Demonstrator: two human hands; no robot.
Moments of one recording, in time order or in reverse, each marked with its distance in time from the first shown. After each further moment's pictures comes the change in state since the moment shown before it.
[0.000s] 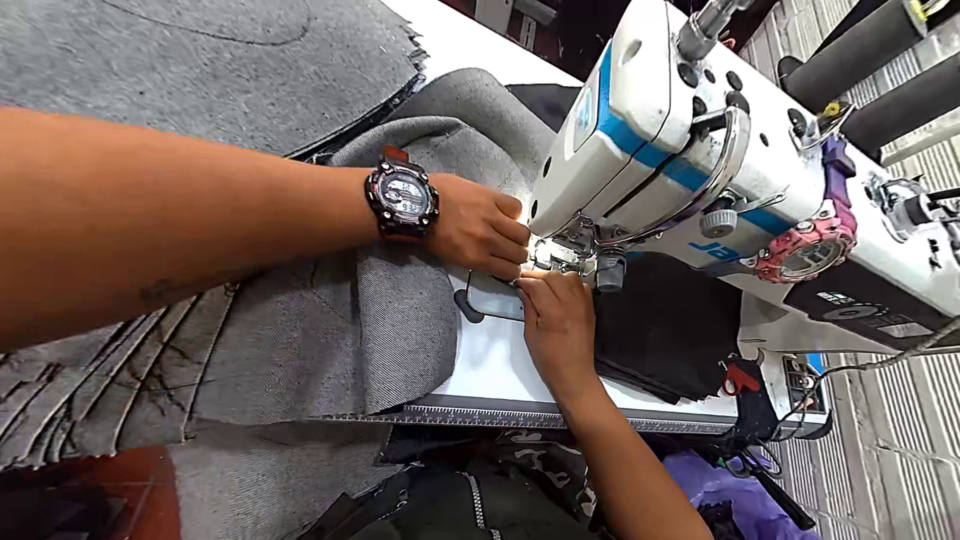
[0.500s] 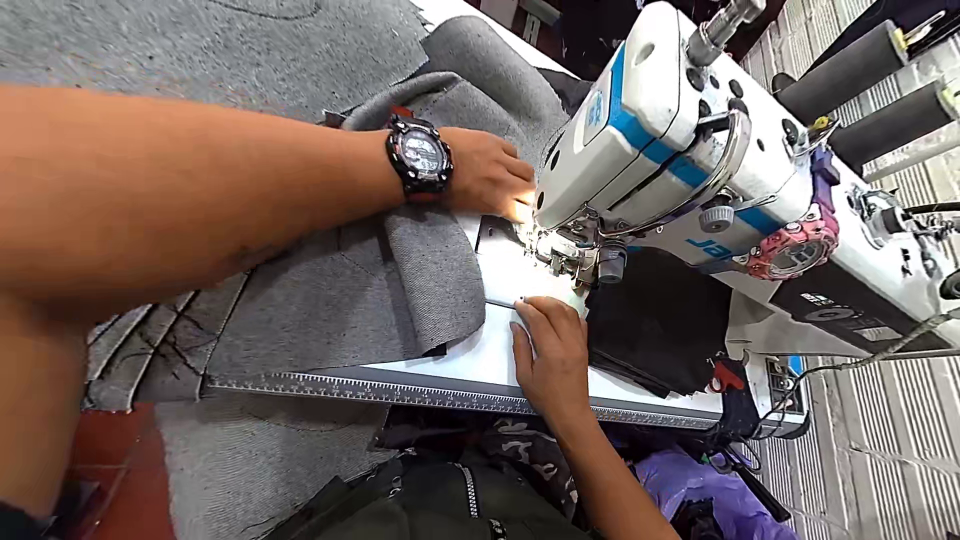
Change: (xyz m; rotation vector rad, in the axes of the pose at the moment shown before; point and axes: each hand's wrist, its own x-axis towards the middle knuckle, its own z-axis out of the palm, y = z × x) left_hand -0.006 -0.024 -0.013 -0.021 -0.344 -0.386; right_hand -0.049 -0.014 -0.016 0.063 -0.055 0.020
